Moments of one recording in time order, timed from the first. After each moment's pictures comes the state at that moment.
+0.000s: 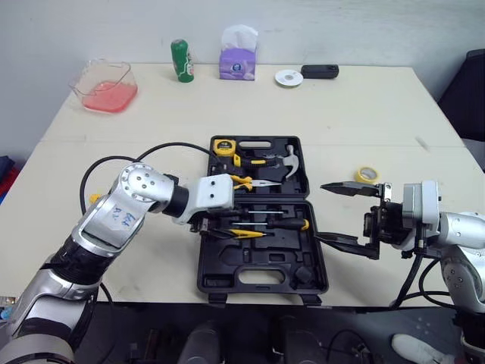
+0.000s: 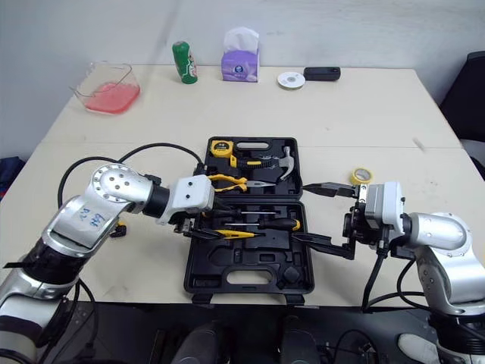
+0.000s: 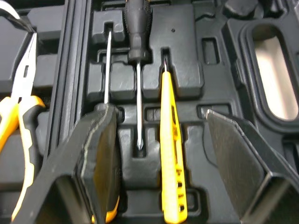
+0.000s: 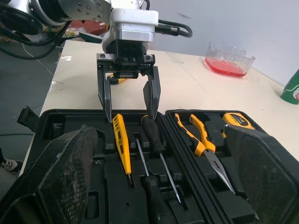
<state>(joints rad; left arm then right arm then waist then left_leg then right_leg) -0.65 0.72 -0.27 -0.26 -0.21 0.54 -1.14 -0.18 -0.74 -0.20 -0.30 0.64 0.12 1.23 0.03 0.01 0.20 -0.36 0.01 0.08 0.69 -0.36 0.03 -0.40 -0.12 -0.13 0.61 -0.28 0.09</state>
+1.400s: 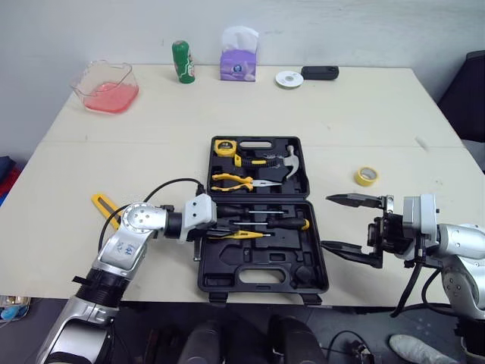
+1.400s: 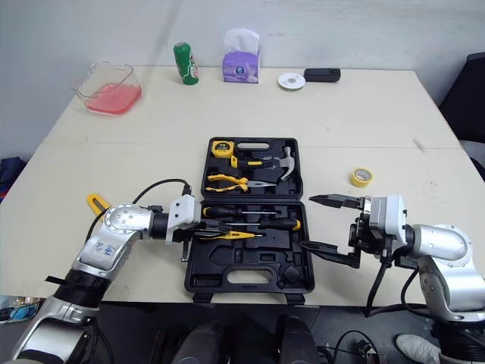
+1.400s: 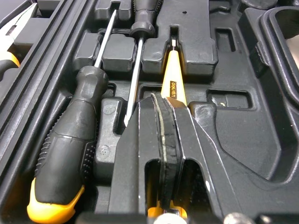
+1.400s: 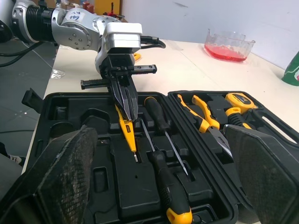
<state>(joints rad) -0.45 0.57 -0.22 0.05 -0.17 0.14 -1.09 -0.11 -0.74 -0.21 -0.22 0.62 0.04 1.27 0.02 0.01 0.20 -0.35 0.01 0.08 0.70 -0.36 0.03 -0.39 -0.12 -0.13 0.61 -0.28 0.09</state>
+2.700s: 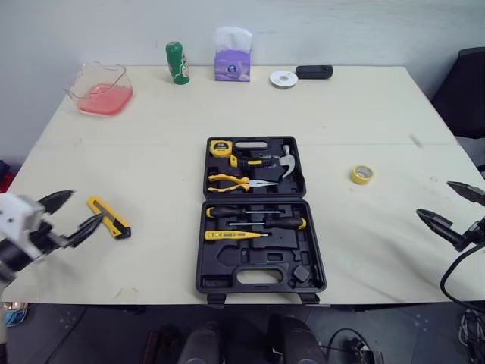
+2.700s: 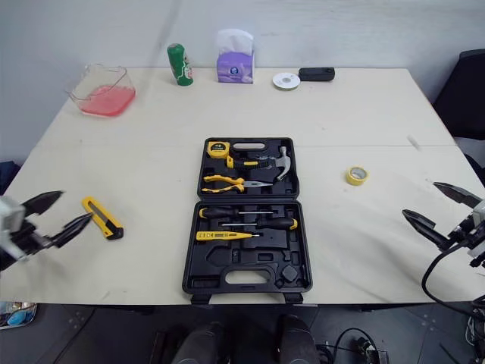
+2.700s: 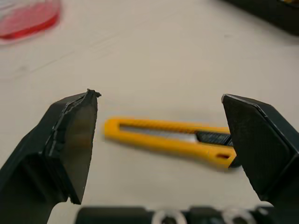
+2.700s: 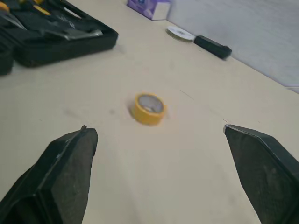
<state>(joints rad) 0.13 0.75 0.75 0.05 -0.43 0.15 -0.81 -0.22 -0.89 -0.54 0.74 0.46 -0.44 1.26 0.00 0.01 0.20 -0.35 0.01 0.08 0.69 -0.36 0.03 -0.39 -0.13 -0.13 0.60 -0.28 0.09</state>
